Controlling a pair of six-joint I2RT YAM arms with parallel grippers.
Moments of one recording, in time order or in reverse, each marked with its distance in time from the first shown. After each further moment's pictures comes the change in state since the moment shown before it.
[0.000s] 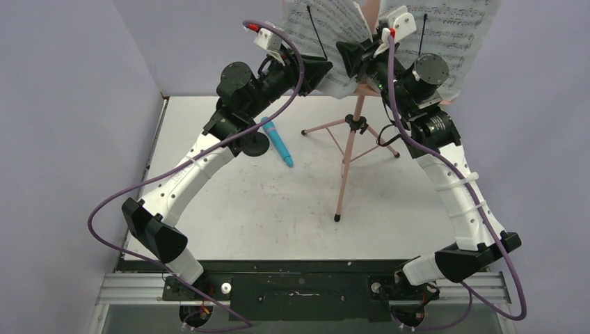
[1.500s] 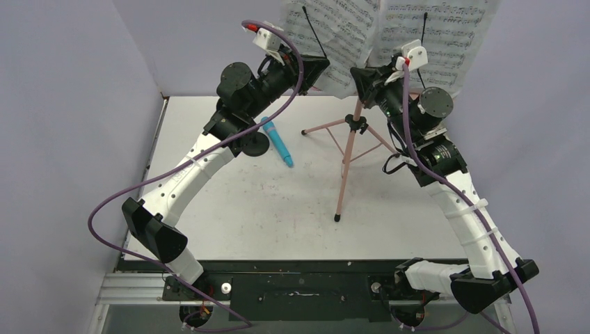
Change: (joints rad) left arm 0.000 0.000 -0.006 0.005 -0.024 -0.001; right arm 0.000 -0.233 -0.378 0.089 0.110 0.121
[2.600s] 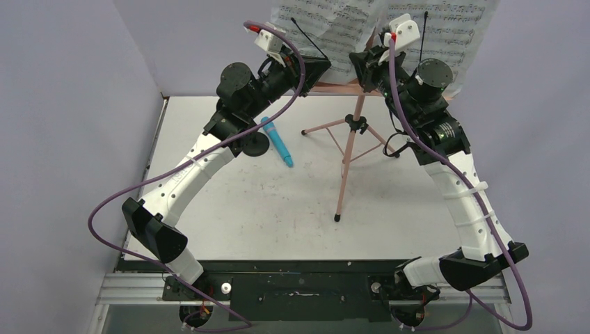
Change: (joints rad) left arm 0.000 0.000 -0.001 0.011 0.037 0.027; right arm 0.000 0.159 0.325 -0.247 -0.002 -0.127
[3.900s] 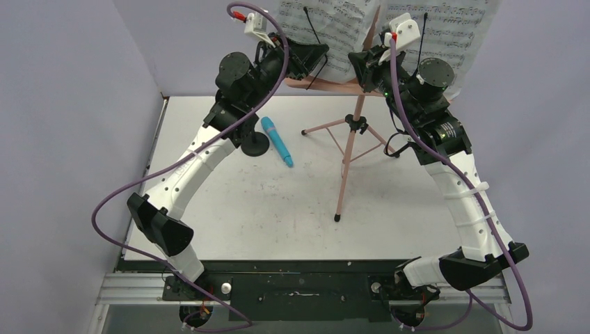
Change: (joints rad) left arm 0.034 0.059 0.114 -0.024 -0.092 -0.325; right arm 0.000 0.002 0.019 -0.014 -0.023 0.000
